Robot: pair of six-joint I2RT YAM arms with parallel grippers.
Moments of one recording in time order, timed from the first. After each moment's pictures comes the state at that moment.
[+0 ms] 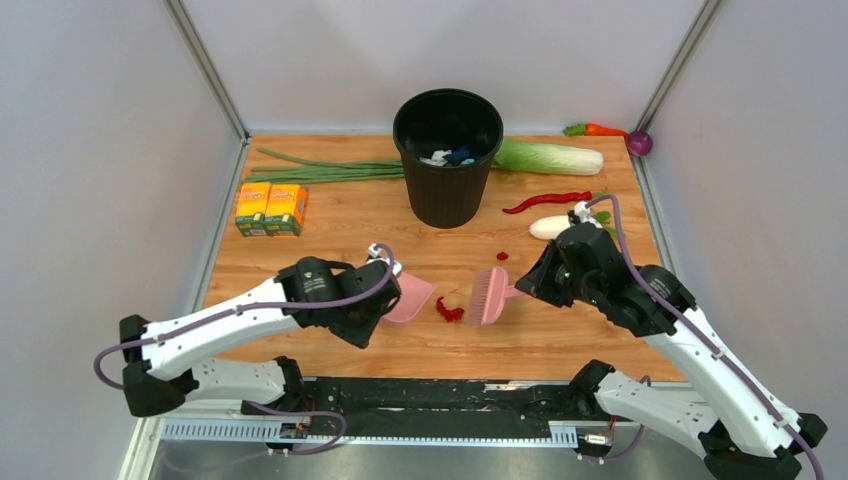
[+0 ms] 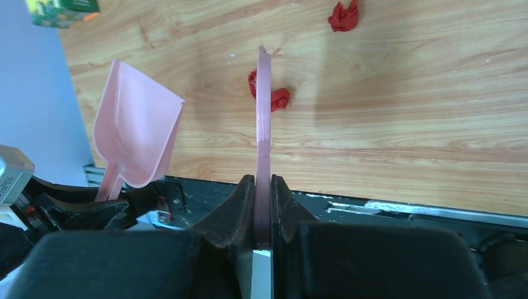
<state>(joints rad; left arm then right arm) -1.13 1.10 1.16 -1.34 -0.18 -0.63 0.72 0.84 1.13 -1.08 0.12 1.00</state>
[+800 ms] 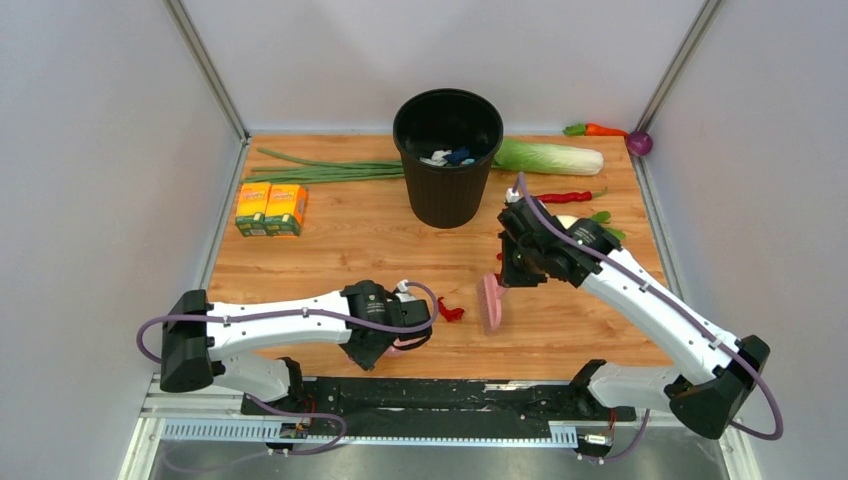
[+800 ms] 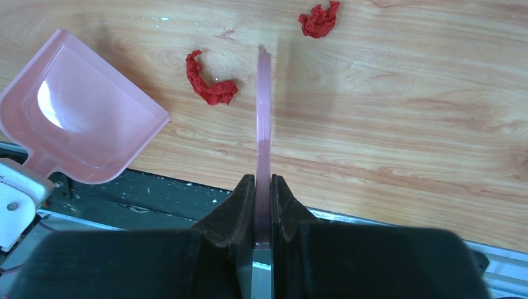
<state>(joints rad) -1.31 1.34 1.04 -1.33 -0.25 -0.60 0.75 1.21 1.27 -1.13 0.13 0.64</state>
